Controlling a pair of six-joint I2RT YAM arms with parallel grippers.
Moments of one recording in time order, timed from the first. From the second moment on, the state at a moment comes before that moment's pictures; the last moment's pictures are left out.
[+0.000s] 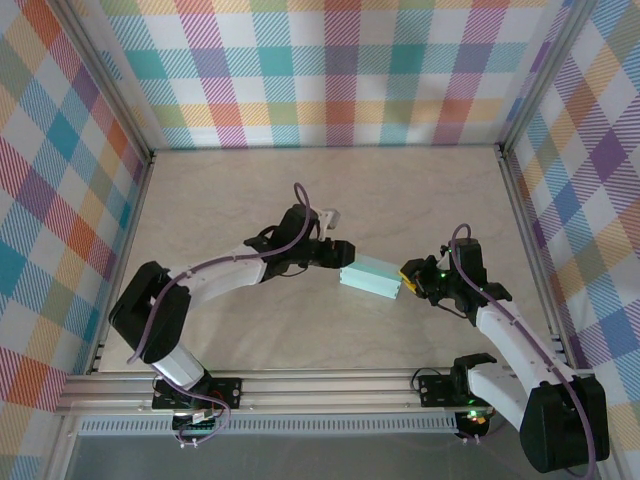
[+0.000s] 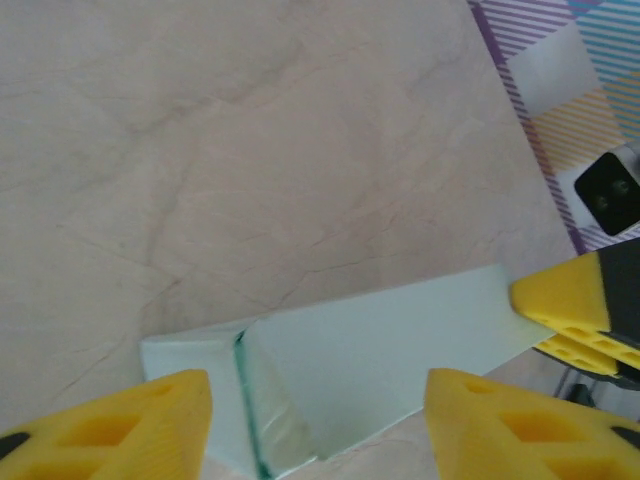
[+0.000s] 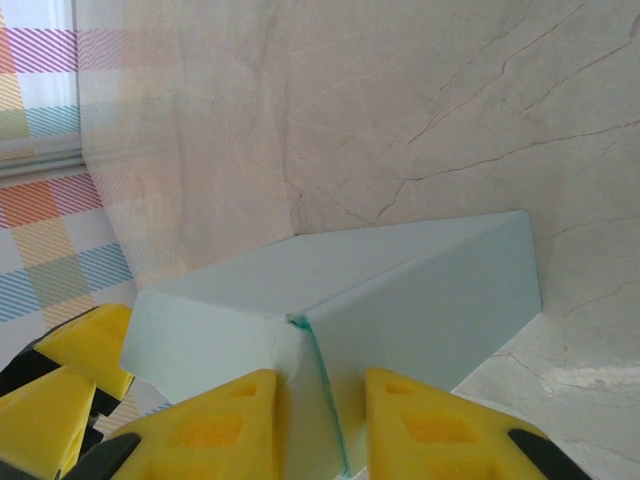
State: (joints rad) left arm -0.72 1.62 1.03 -0.06 0.35 -0.57; right arm 0.19 0.95 0.48 -0.34 -0.49 1.09
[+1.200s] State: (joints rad) left arm -0.68 1.67 0.85 0.25 0.40 -0.71; right arm 0.19 0.98 0.48 -0.32 -0.49 1.04
